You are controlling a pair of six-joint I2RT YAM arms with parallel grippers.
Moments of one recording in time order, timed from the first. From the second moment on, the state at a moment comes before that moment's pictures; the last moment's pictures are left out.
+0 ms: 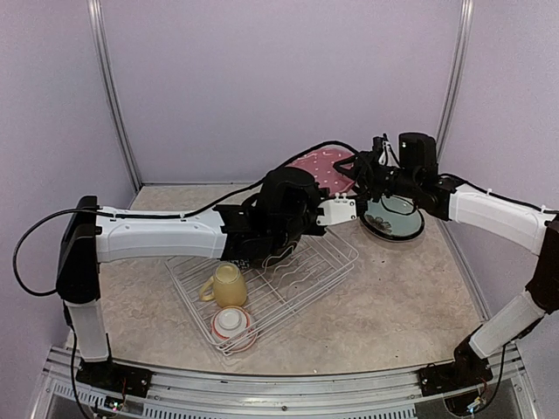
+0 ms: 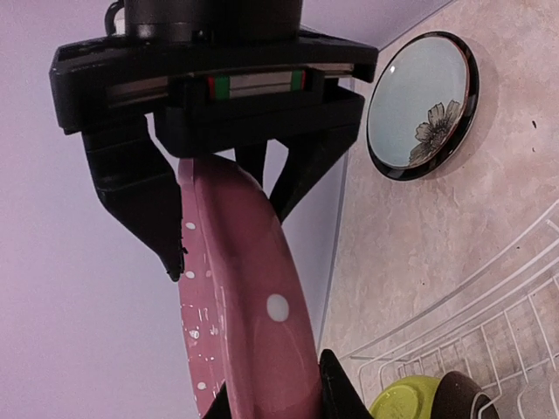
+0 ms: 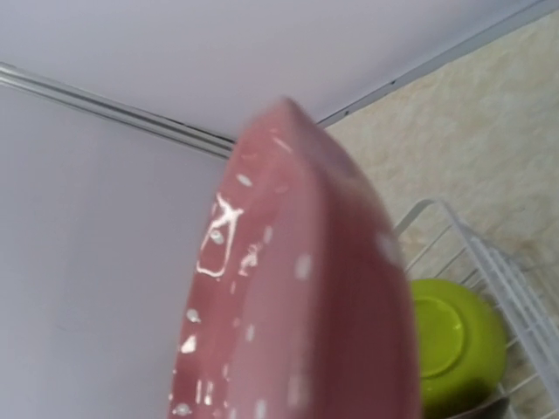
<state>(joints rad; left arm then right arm) -1.12 1.93 1.58 0.12 -0.52 1.11 0.50 1.47 1.17 0.04 -0.33 0.99</state>
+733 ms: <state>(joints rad) -1.15 1.86 1.69 -0.23 -0.54 0.71 0.46 1.46 0.96 0.38 -0.36 1.16</state>
